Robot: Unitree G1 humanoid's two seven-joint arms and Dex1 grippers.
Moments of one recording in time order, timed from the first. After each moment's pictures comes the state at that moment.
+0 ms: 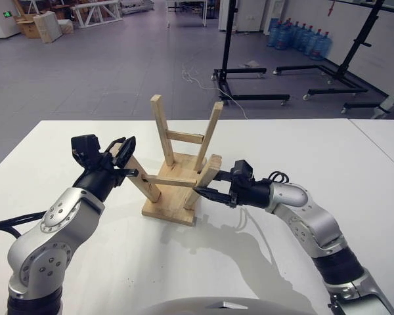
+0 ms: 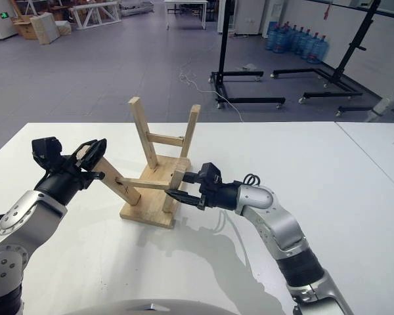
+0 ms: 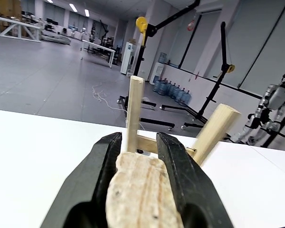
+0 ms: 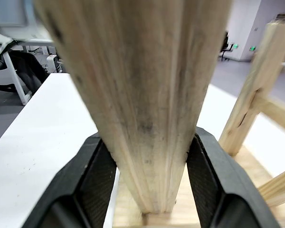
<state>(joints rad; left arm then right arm) -0.01 0.46 0.19 -0.76 -1.03 0.71 0.27 -0.22 -0.47 0.26 -0.24 0.49 0.33 0.86</state>
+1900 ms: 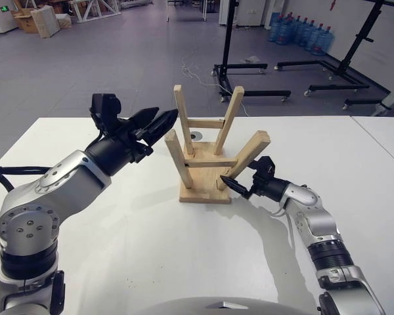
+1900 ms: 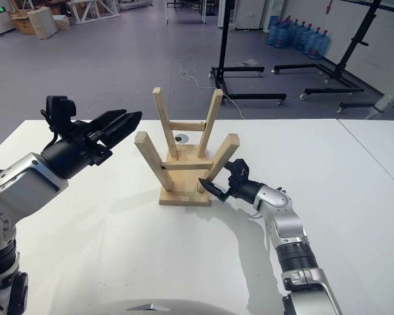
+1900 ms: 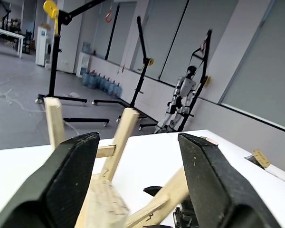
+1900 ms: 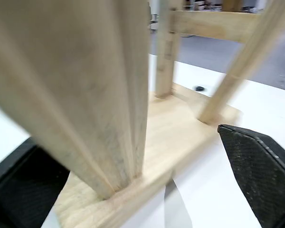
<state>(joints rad) -0.36 0.60 0.19 -0.69 -1.45 0.79 0.24 -0.25 -0.39 0.02 0.25 0.27 0.10 0.74</state>
